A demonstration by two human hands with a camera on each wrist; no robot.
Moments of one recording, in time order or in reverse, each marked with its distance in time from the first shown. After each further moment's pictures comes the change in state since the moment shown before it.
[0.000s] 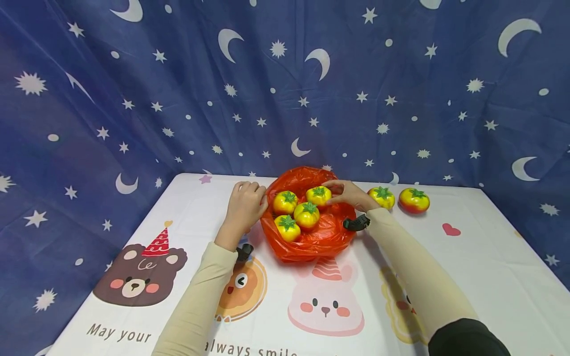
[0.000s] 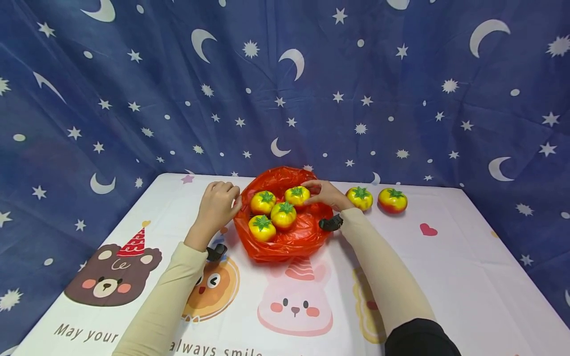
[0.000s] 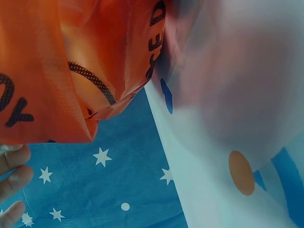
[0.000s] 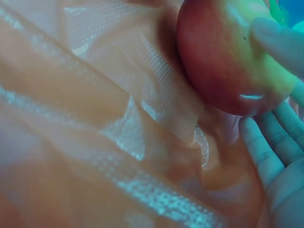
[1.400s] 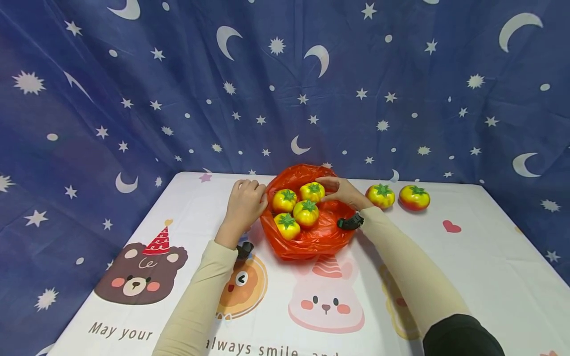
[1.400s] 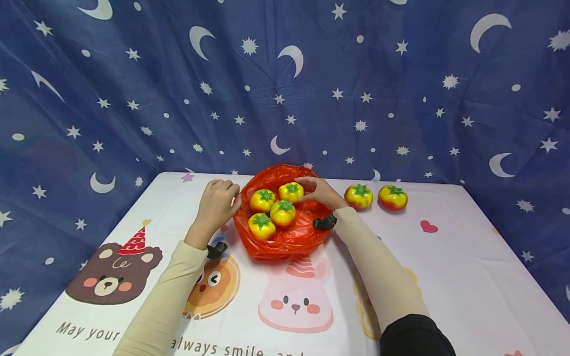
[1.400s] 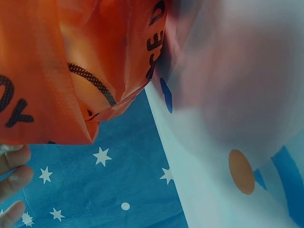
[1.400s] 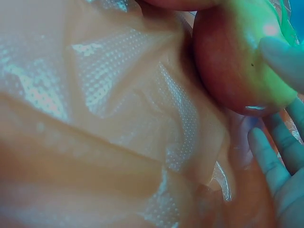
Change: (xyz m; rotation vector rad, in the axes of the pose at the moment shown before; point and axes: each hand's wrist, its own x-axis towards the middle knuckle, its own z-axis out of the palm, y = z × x) left_hand 0.001 0.001 -0.001 -0.006 -0.006 -0.006; right_hand 0.006 -0.003 0.013 0.039 0.034 -0.032
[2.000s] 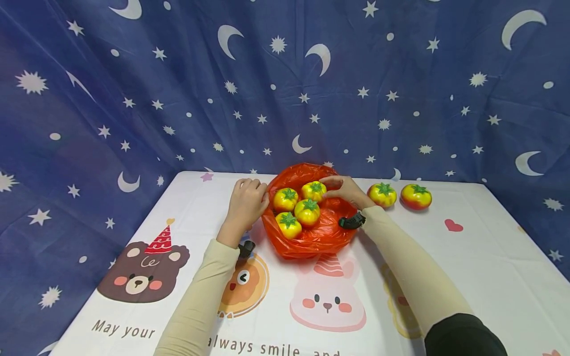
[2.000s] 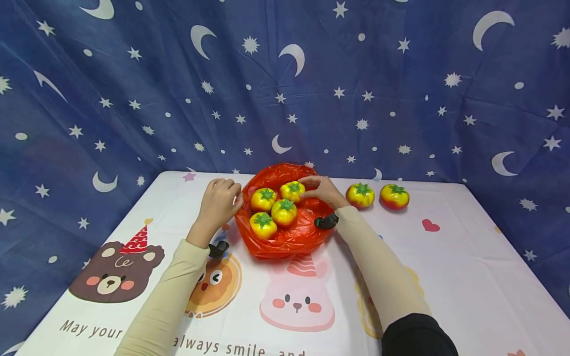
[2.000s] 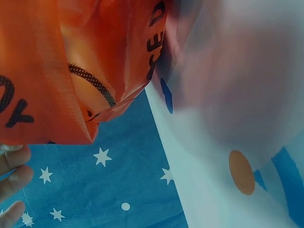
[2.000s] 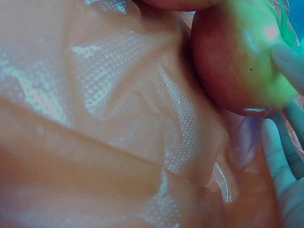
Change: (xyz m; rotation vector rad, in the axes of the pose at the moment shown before) left_hand 0.000 0.000 0.001 -0.006 -0.019 -0.010; right_hand 0.001 0.000 0.000 -0.029 0.118 0.049
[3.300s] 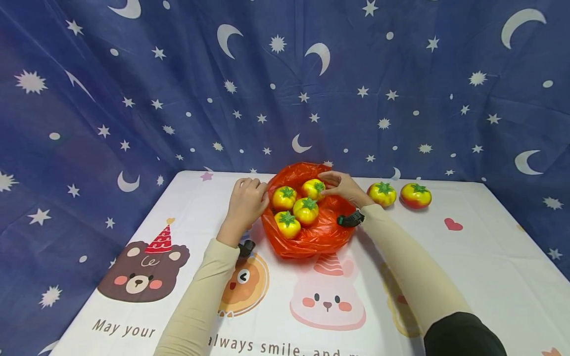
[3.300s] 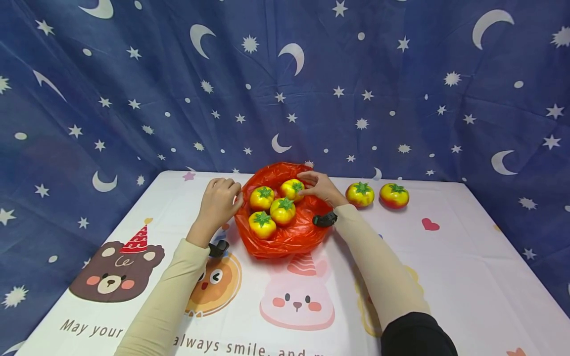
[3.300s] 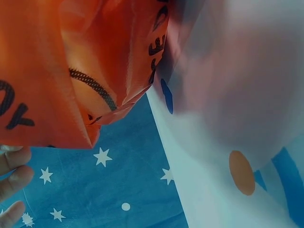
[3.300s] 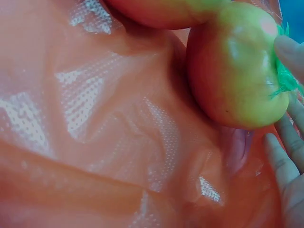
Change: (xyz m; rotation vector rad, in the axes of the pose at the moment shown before) left_hand 0.000 0.000 0.000 -0.012 0.020 0.012; right_hand -0.001 -0.008 0.001 0.165 -0.072 -0.093
